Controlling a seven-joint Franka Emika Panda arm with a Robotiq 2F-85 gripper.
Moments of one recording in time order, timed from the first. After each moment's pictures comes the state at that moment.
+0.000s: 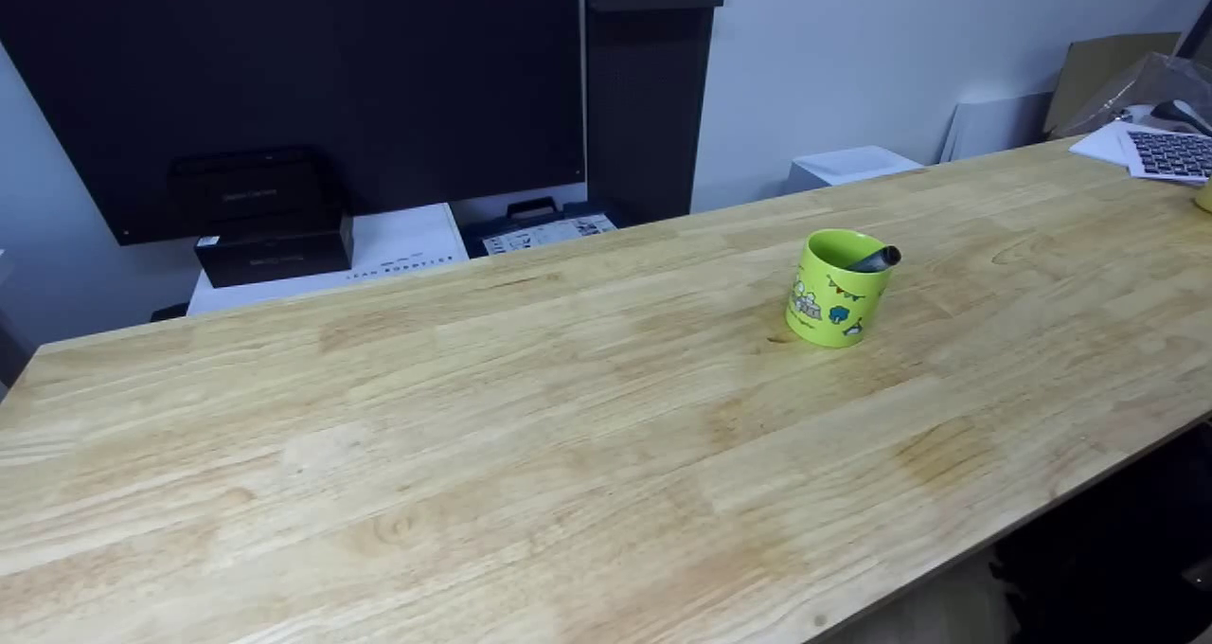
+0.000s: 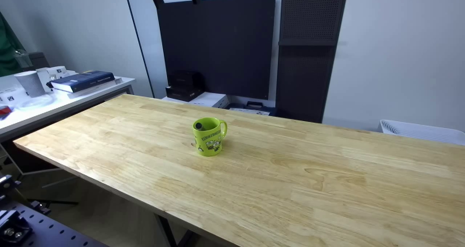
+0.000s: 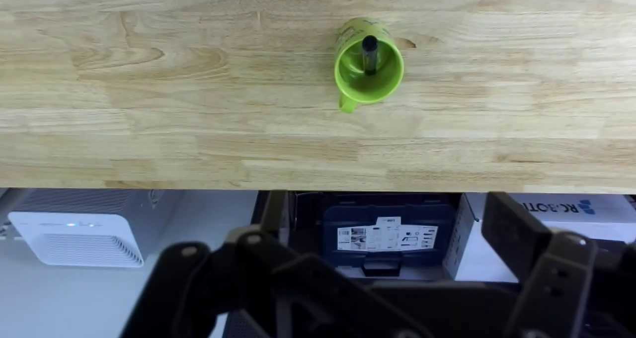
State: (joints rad) arm -0.11 -0.47 -0.09 -2.58 -0.08 2.42 -0.04
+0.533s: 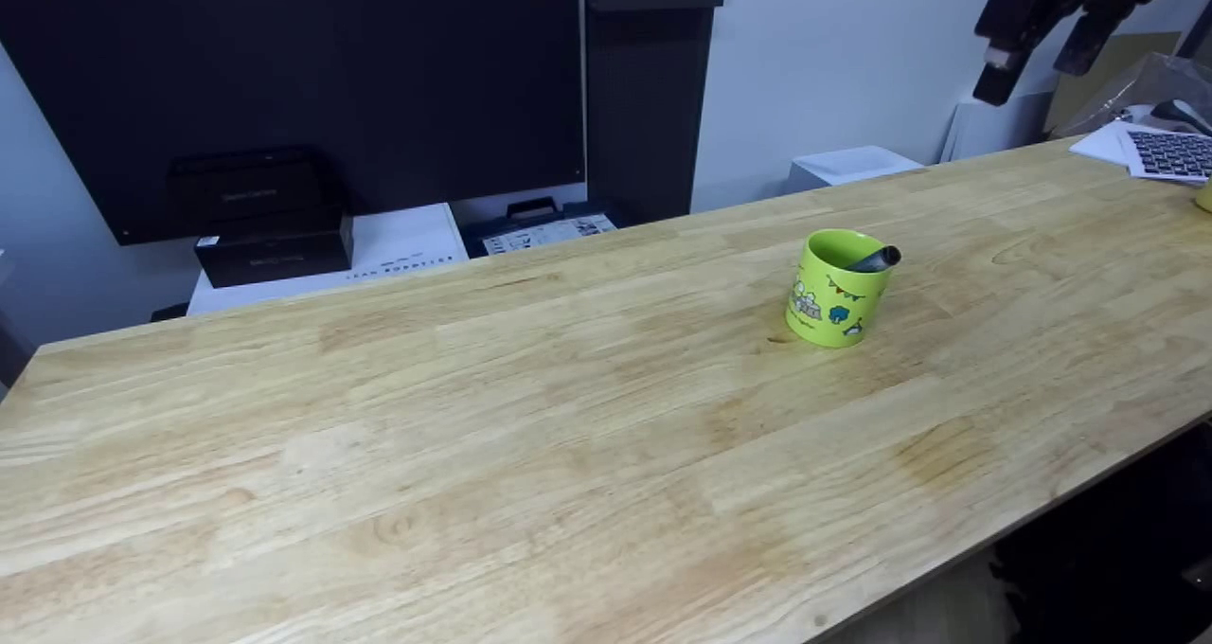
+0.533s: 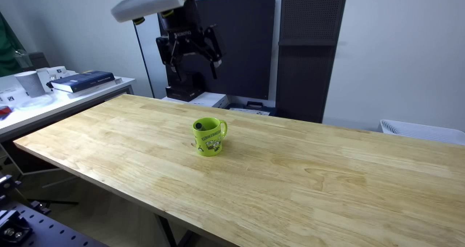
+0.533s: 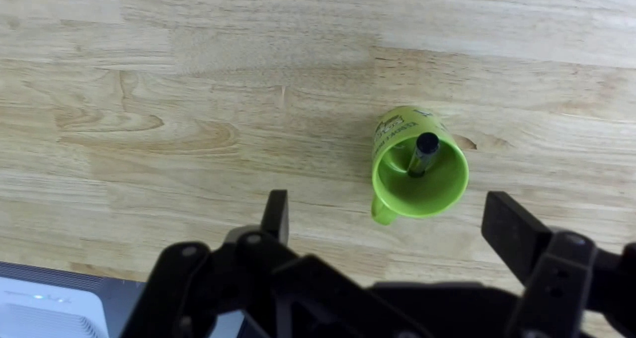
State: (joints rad) arm -0.14 -0.11 -0.08 -2.57 -0.23 2.59 -0.01
